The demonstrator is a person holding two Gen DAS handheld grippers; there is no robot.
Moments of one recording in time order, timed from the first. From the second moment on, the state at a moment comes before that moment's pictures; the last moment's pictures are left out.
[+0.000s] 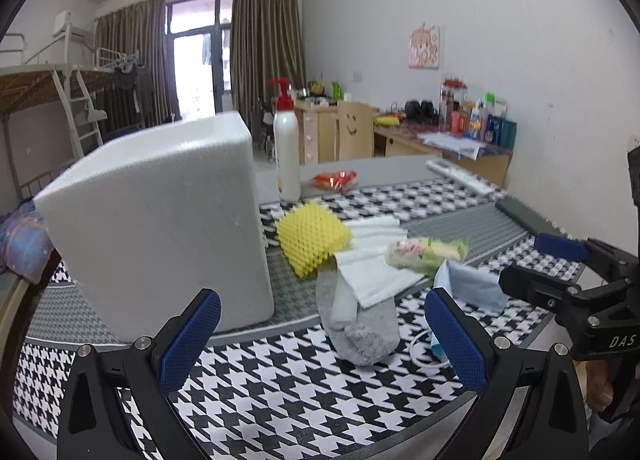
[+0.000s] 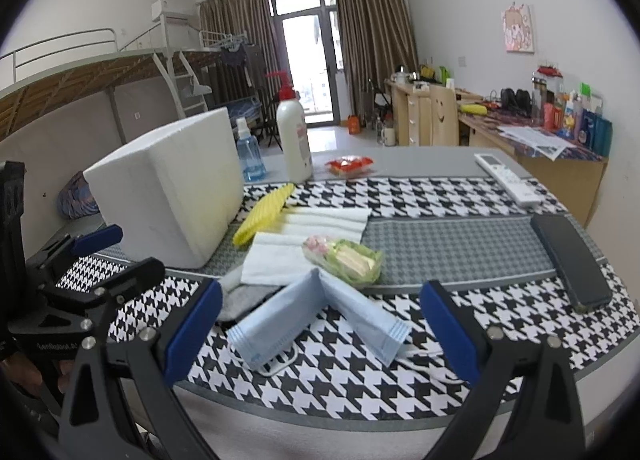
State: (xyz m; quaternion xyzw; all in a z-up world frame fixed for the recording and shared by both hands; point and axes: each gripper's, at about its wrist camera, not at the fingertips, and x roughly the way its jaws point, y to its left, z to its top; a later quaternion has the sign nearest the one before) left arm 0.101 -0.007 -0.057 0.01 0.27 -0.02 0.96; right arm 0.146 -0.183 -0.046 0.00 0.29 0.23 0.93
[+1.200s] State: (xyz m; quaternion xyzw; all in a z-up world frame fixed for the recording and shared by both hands) left arm 0.161 -0.030 -0.117 0.02 0.41 -0.06 0.91; right arm 0.185 -0.180 -0.083 -0.01 0.37 0.22 0.90
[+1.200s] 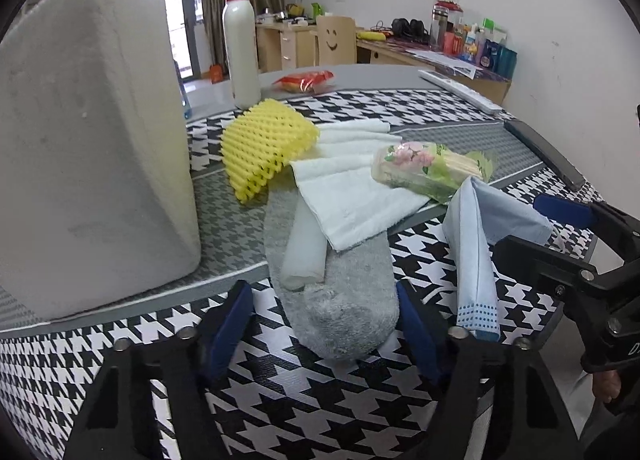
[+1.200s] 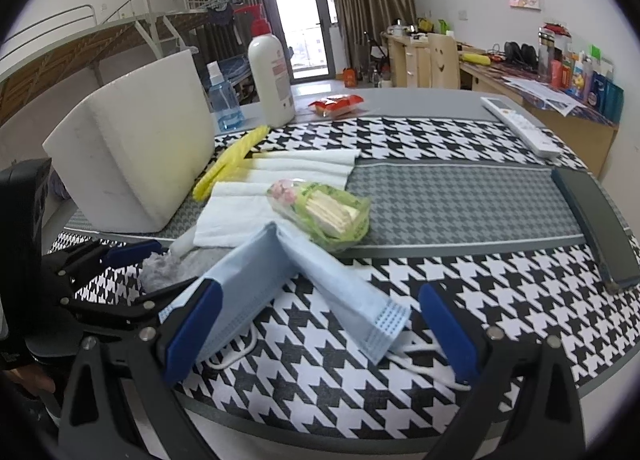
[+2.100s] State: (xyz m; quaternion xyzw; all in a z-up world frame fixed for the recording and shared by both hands) left arm 0.139 -0.027 -0.109 0.02 0.40 -0.06 0.91; right arm 0.182 -0.178 -0.094 -0.04 0.41 0.22 0.88
